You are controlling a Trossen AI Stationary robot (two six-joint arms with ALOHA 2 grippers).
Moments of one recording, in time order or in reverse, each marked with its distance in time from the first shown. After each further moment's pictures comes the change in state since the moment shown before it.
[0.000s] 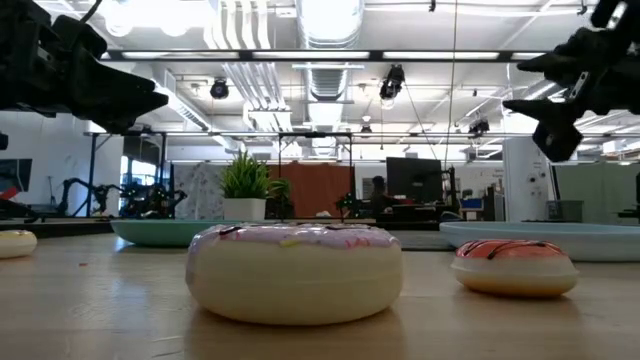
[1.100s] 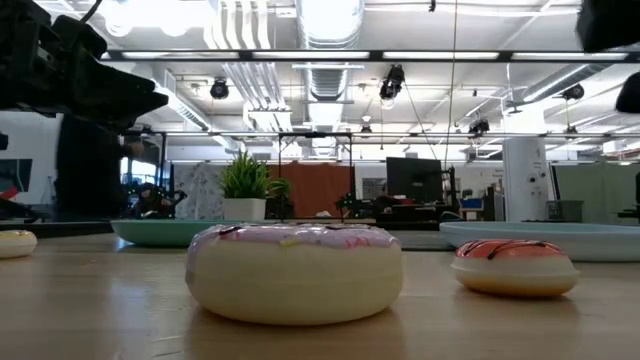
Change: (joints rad) left arm 0.000 0.000 0.000 0.000 0.000 0.000; right arm 0.658 0.935 0.674 -0.812 0.080 0.311
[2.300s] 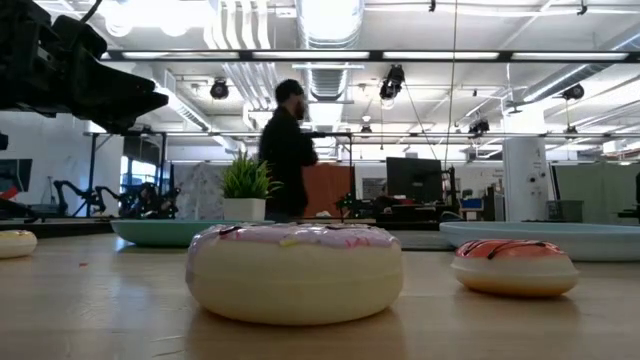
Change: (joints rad) left arm 0.000 0.000 0.000 0.000 0.000 0.000; right arm 0.370 0.753 0.354 -0.148 0.103 0.253
